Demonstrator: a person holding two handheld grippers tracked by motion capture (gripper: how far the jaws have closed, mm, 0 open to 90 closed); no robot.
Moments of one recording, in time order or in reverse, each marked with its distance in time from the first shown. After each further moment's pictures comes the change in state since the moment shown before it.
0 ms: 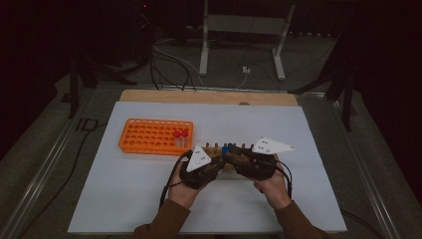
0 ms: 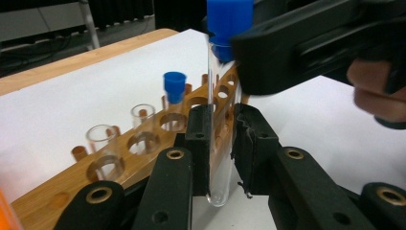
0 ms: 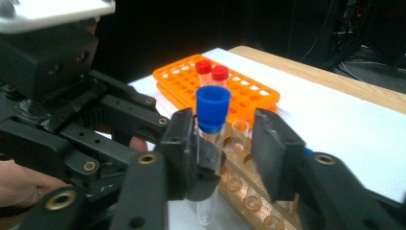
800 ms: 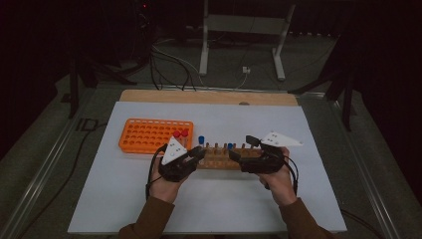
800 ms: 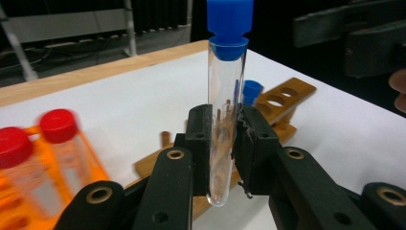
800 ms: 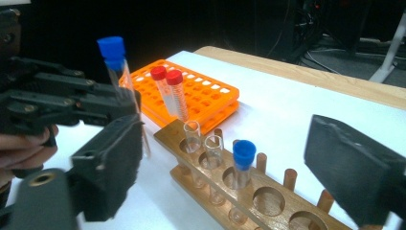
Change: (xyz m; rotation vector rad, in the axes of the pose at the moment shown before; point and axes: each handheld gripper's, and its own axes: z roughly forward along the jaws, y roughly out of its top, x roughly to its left) left arm 0.038 -0.003 -0.039 -0.052 0.122 -0.084; right arm -0.020 0.002 -0.009 -0.002 -0.117 0.090
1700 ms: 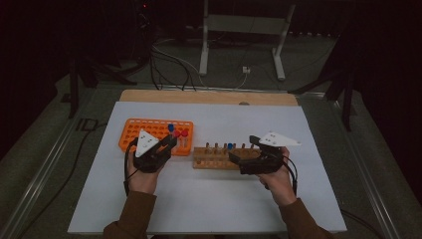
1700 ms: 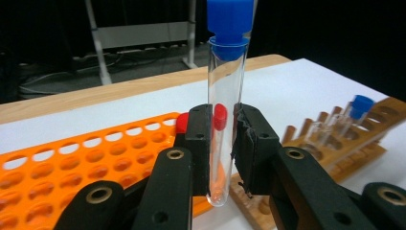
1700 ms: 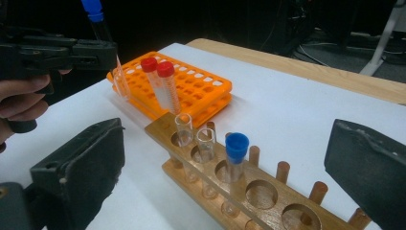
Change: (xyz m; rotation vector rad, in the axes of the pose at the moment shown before) left arm 0.053 -0.005 -0.027 -0.047 0.223 -0.042; right arm 0.000 -0.001 0.003 0.028 -0.033 -0.010
